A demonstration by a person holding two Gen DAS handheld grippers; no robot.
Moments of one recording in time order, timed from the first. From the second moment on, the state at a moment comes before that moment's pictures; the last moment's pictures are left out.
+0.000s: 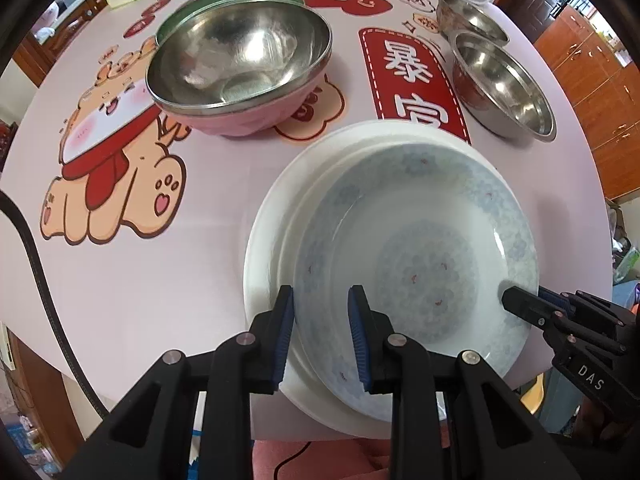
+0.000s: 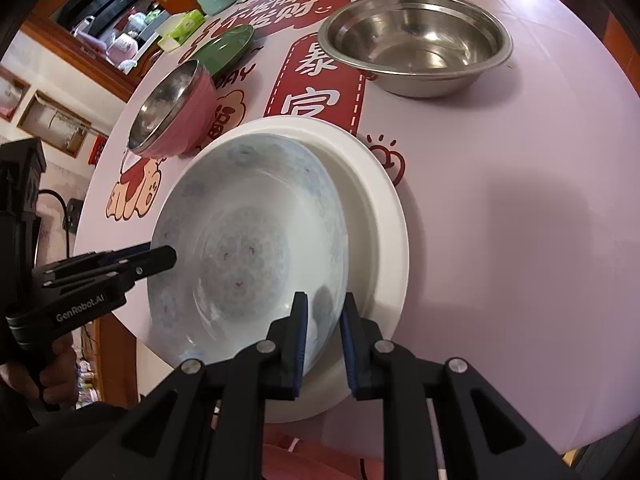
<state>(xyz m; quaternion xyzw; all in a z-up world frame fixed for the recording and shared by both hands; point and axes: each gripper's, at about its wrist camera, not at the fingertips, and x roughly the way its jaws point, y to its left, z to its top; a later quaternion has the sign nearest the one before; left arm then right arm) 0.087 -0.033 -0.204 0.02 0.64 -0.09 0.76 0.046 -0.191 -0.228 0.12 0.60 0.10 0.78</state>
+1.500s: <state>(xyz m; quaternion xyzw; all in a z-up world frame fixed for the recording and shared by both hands) 0.117 0.080 -0.094 -0.04 0.54 -0.06 0.84 0.083 -0.125 -0.154 0.07 0.51 0.13 0.85</state>
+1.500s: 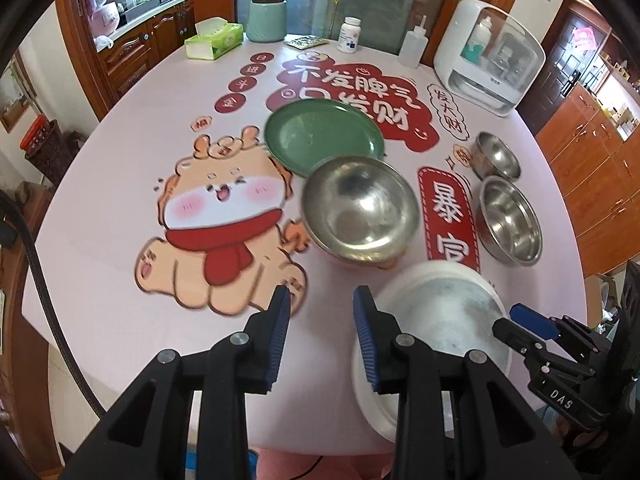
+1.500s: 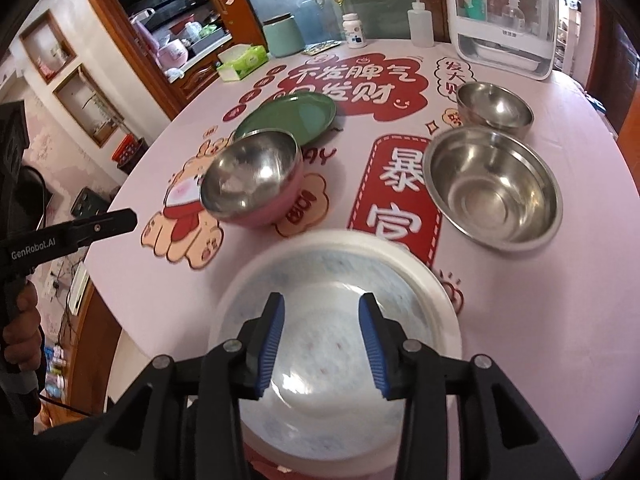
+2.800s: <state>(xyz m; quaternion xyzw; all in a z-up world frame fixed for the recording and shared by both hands) 0.332 0.164 -0.138 -0.02 0.56 -0.13 0.82 0.264 -0.095 -0.157 0.21 0.50 0.03 0.84</state>
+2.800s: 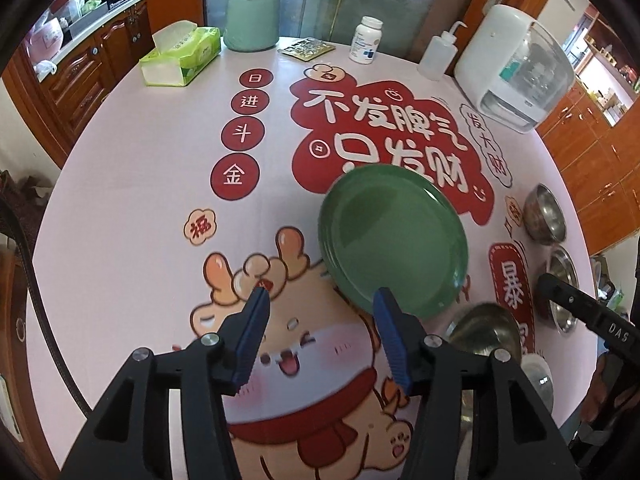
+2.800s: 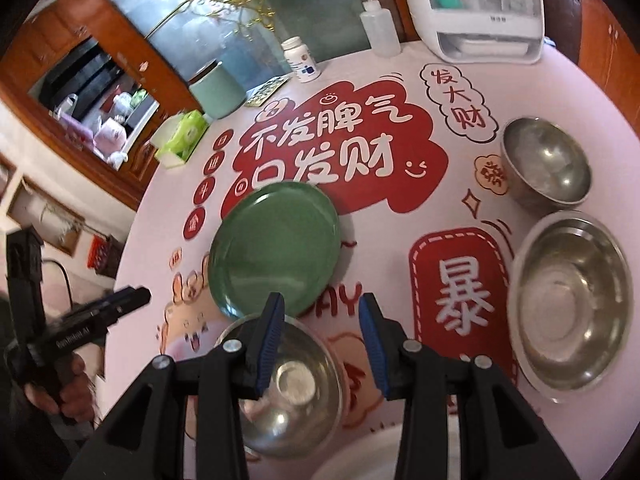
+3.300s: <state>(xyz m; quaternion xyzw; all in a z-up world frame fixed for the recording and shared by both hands) 0.367 0.155 -0.186 -0.08 0.56 -0.17 0.81 0.309 -0.116 -0.220 0.31 0.54 0.02 0.78</state>
